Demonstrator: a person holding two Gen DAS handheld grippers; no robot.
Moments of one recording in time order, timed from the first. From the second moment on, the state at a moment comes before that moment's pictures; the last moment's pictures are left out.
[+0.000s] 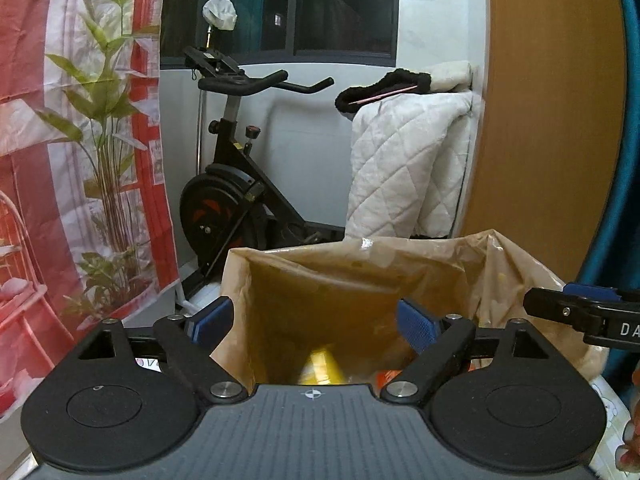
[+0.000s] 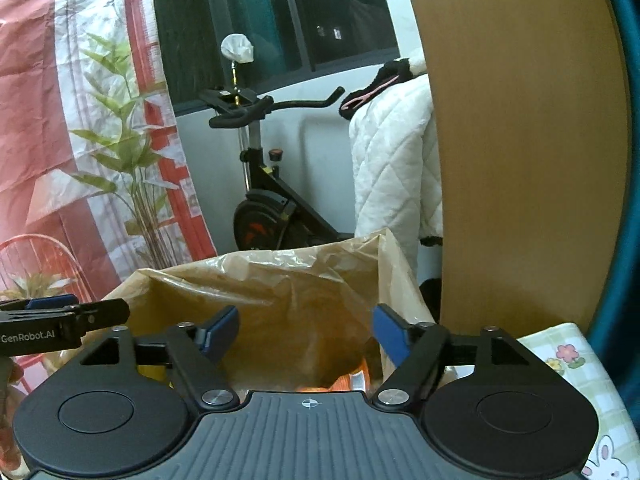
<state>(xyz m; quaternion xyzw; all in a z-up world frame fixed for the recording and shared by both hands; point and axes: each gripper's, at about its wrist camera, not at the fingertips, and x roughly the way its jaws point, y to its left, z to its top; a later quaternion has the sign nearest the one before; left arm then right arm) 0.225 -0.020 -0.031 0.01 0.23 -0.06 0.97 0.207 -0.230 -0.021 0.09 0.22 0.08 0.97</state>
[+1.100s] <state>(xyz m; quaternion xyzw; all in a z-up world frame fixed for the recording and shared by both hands) 0.038 0.021 -0.082 -0.02 0.27 -0.07 0.96 0.009 -0.197 -0.065 0.02 0.25 0.17 0.95</state>
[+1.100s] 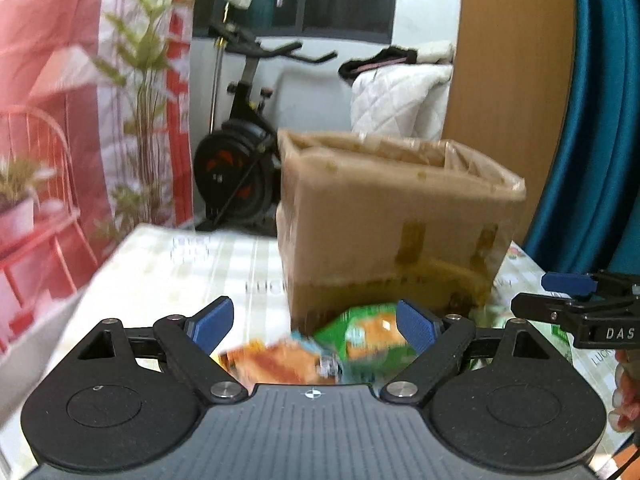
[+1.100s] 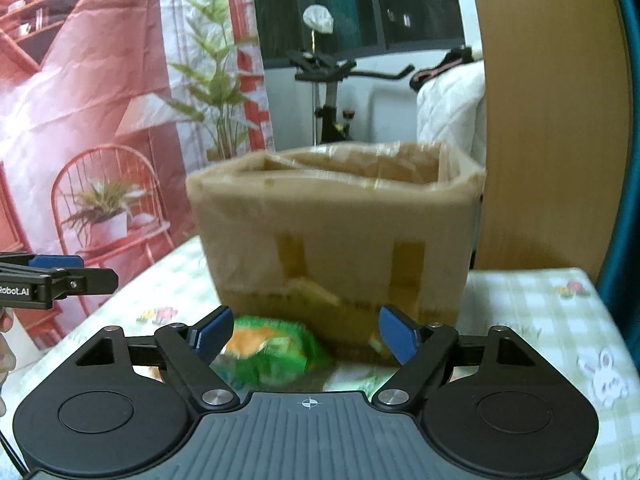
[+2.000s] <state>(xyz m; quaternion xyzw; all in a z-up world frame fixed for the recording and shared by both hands) 0.014 0.061 -0.143 -0.04 0.34 -0.06 0.94 -0.015 -0.144 -0.143 0.00 0.37 0.18 0.91</state>
